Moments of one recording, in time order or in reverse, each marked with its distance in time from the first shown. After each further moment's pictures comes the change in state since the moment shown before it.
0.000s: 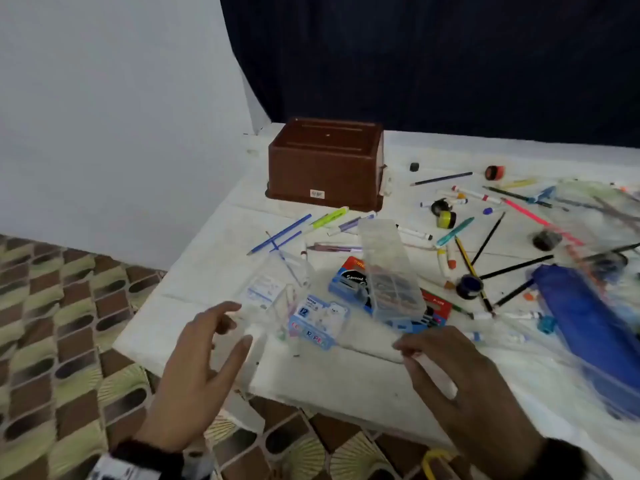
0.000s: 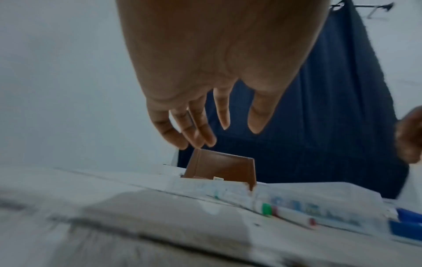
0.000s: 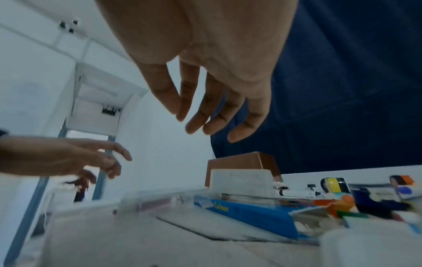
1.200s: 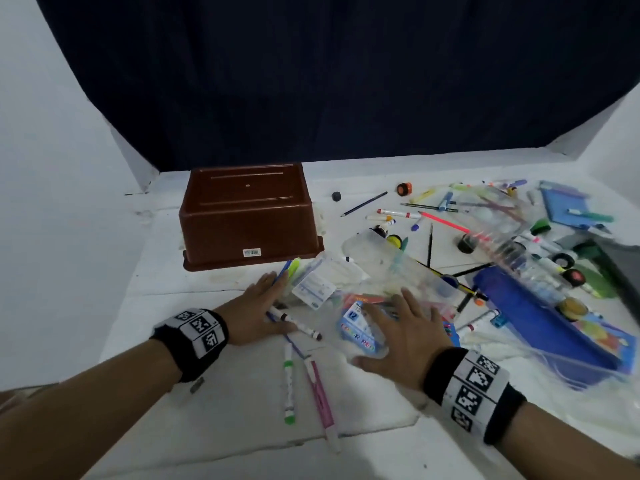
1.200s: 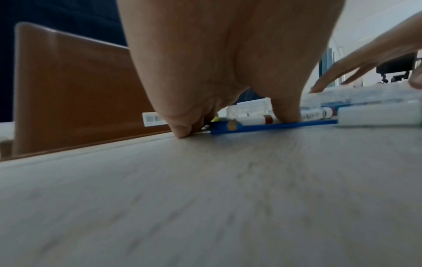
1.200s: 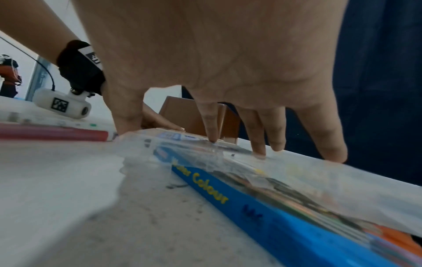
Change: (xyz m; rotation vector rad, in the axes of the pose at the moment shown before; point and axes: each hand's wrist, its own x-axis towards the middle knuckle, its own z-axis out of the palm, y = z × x) left_hand 0.285 -0.017 0.107 0.394 -1.052 0.409; right_hand 0.122 0.049 0.047 -0.716 -0.422 0.739
